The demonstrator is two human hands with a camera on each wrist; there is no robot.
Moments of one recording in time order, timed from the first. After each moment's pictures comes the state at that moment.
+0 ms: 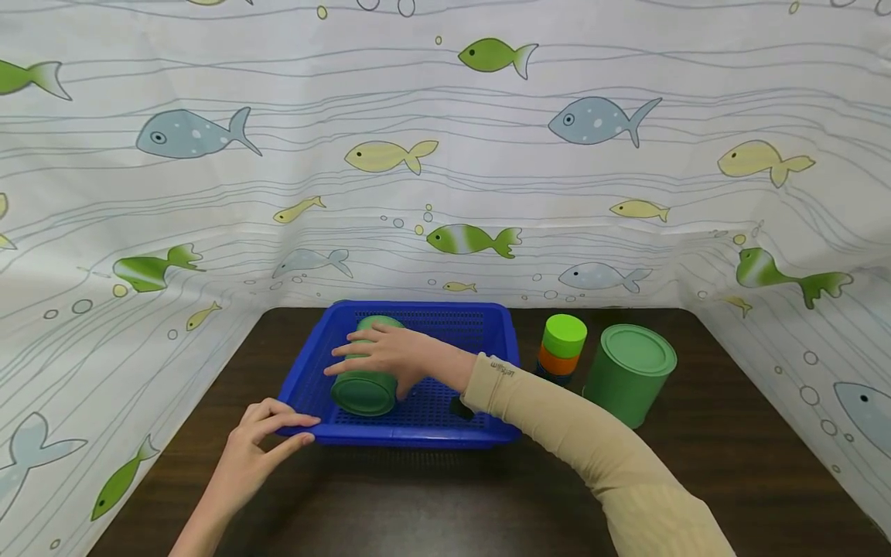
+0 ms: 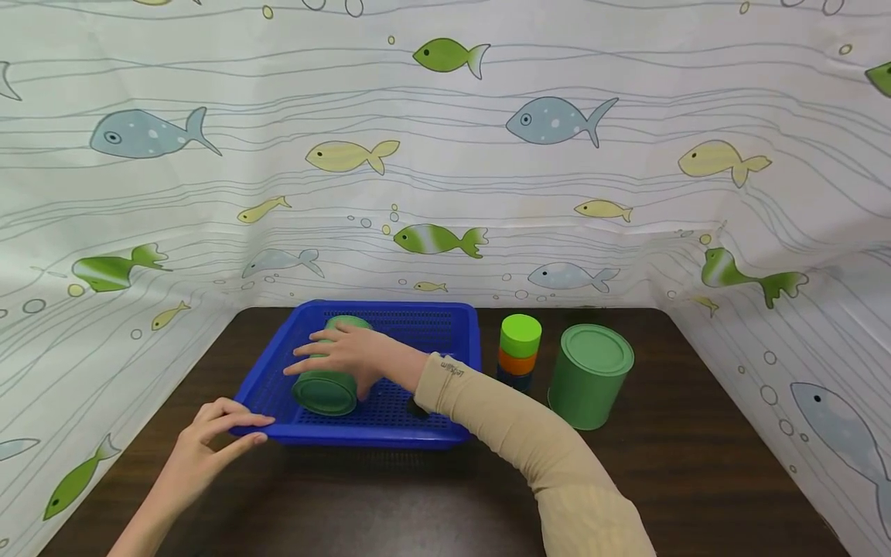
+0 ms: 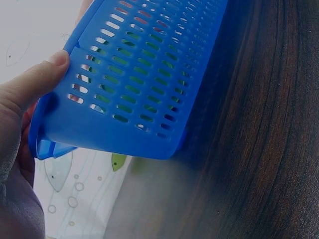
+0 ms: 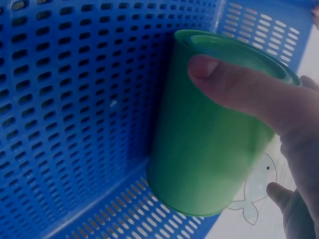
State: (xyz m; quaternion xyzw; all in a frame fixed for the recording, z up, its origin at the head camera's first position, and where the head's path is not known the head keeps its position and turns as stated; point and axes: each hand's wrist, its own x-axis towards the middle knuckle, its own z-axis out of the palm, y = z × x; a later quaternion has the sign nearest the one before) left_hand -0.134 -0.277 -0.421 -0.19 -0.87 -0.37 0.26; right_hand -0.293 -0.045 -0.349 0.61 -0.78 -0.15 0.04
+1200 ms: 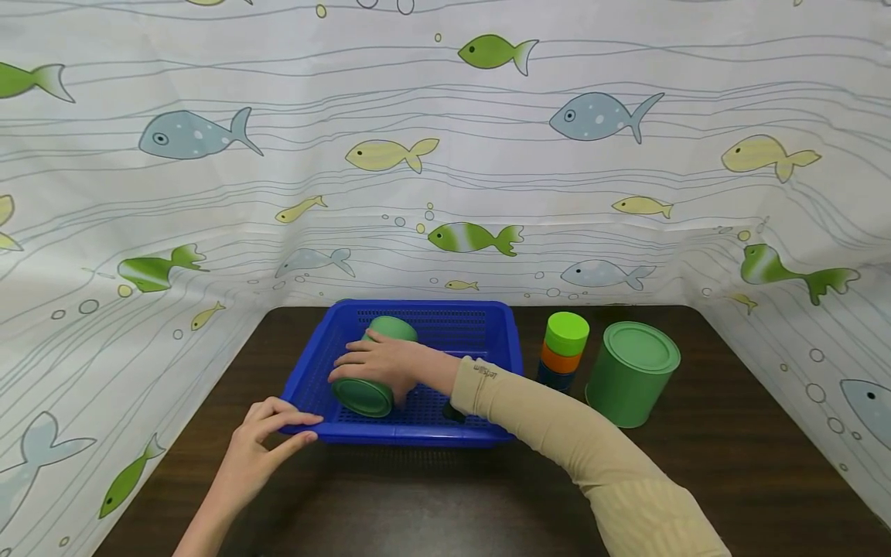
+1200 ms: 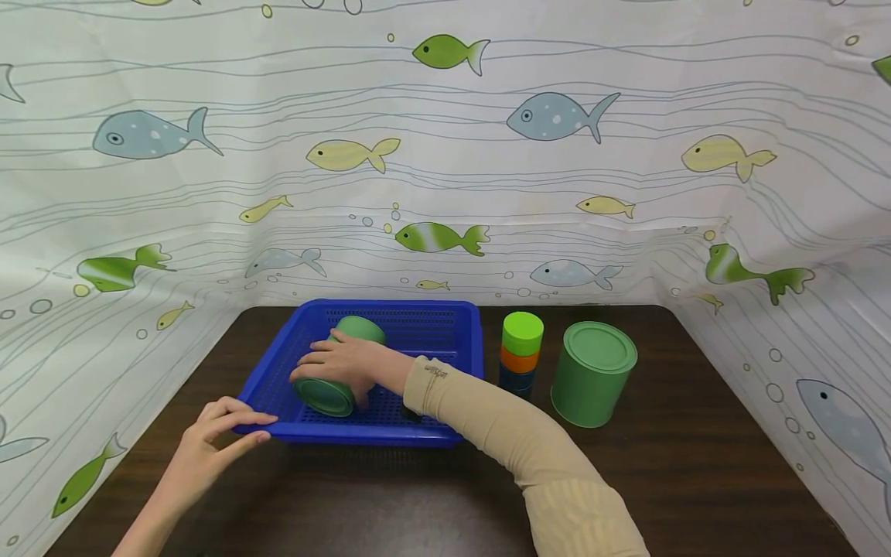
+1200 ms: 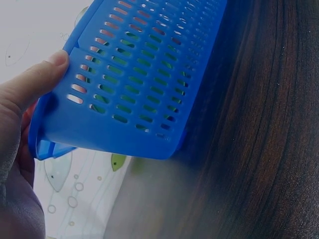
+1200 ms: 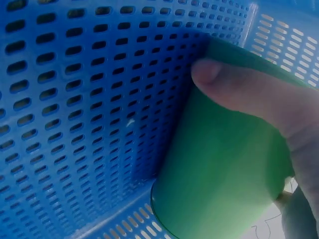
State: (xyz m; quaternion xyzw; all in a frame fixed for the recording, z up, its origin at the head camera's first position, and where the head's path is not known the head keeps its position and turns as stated) left_hand -0.134 -0.276 -0.421 -0.19 -0.87 -0.37 0.26; right_hand -0.292 -0.062 -0.370 0.60 -0.78 -0.17 0.02
